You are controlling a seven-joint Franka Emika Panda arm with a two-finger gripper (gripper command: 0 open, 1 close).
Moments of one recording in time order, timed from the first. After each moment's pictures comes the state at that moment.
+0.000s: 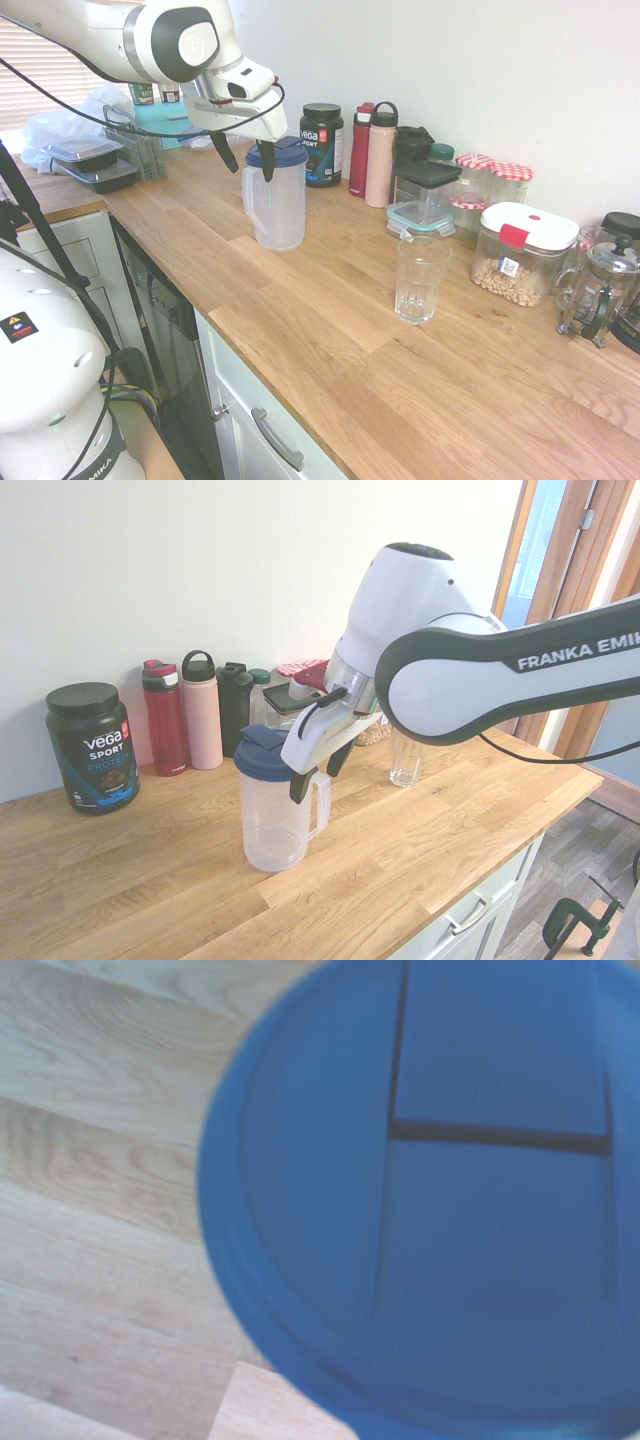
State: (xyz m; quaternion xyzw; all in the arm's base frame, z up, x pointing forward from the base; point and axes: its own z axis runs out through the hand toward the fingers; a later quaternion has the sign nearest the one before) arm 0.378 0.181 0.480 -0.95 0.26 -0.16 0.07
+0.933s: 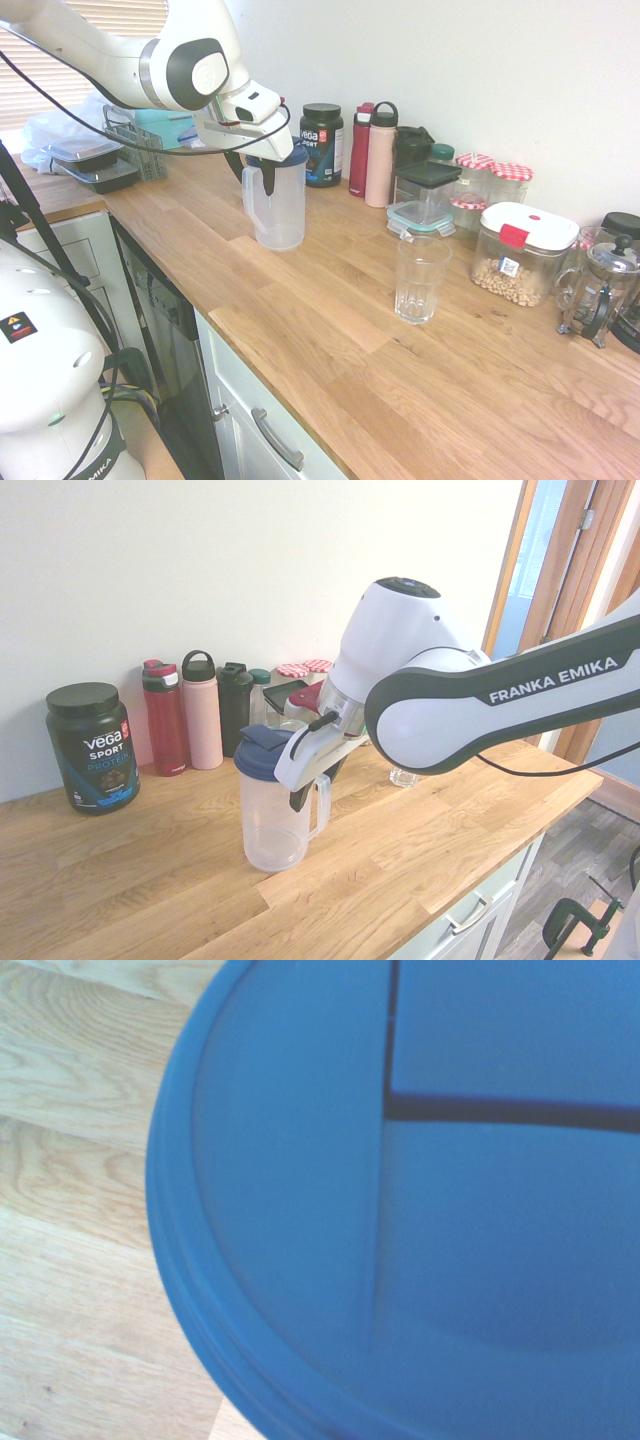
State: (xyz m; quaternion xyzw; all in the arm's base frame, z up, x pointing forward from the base) arm 0.384 0.181 0.456 -0.95 0.27 -0.17 0.08
